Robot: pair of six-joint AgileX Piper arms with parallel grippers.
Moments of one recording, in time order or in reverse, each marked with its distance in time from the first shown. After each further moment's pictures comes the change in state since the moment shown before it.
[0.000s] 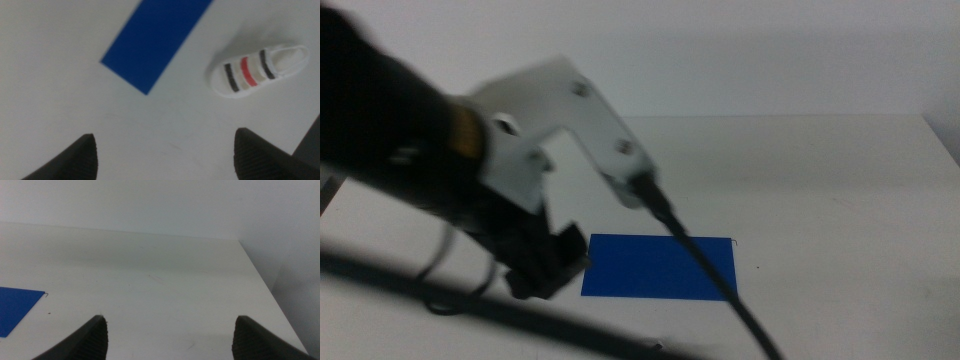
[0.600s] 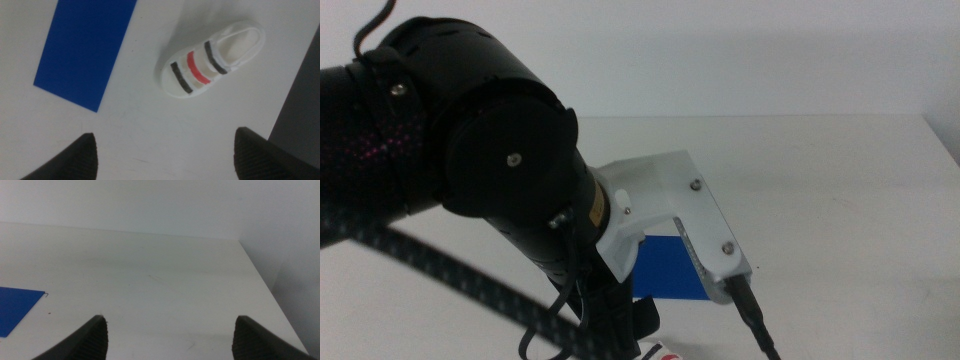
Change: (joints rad) left arm -0.158 0.180 -0.021 -0.018 0.004 0.045; right arm 0.000 0.000 0.000 0.000 0.000 0.000
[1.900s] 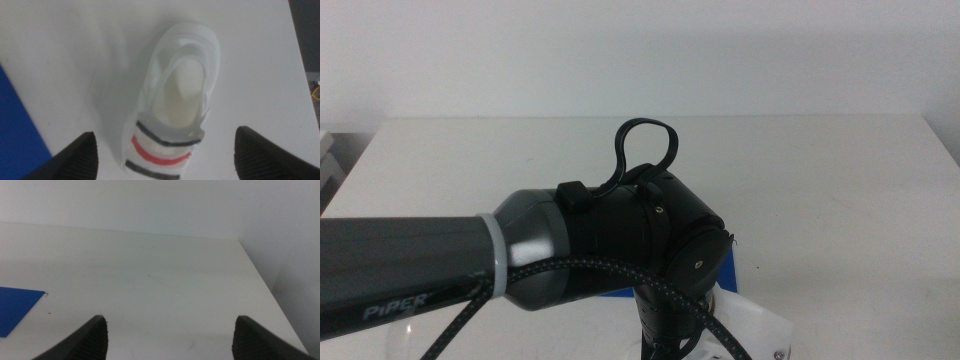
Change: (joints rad) left arm -0.088 0.346 -0.001 -0.092 -0.157 0.654; right arm 0.000 0.000 0.000 0.000 0.000 0.000
